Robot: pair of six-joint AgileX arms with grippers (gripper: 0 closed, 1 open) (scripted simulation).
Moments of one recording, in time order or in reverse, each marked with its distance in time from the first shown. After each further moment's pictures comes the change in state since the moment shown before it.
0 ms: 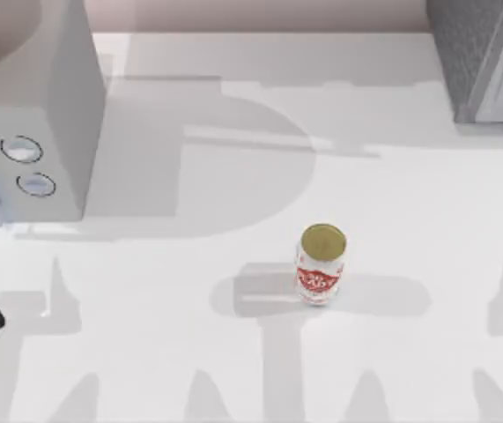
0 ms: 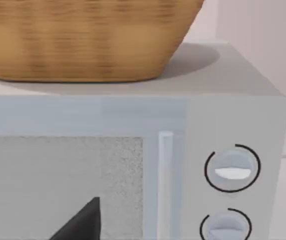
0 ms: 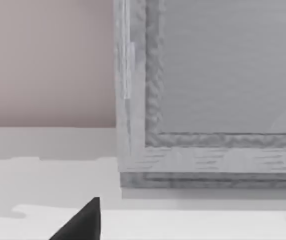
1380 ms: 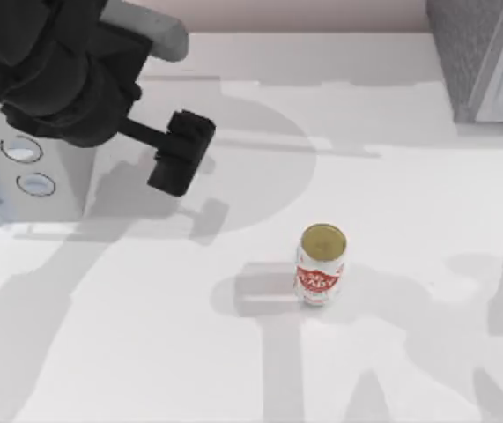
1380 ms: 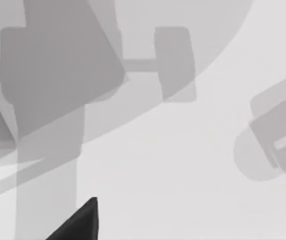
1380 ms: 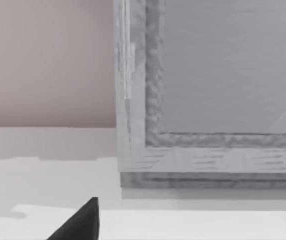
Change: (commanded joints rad) left arm -0.491 1.532 1.391 -0.975 0.037 0.020; right arm 0.000 0.000 0.000 0.000 0.000 0.000
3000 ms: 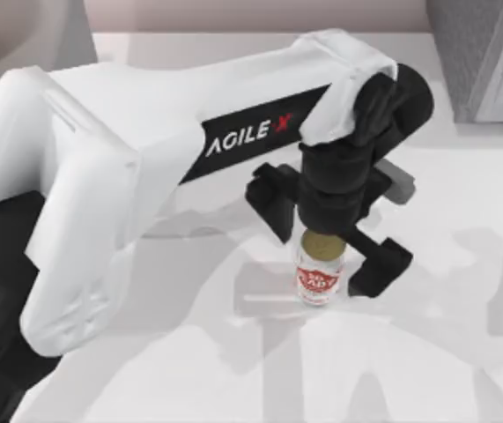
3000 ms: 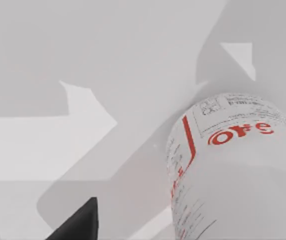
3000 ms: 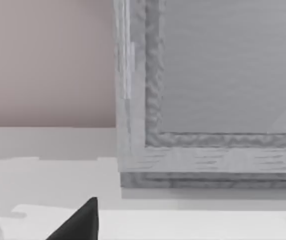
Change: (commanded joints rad) left arm -0.353 0.828 0.616 -0.241 -0.033 -0.048; right arm 0.000 0.000 0.000 0.000 0.000 0.000
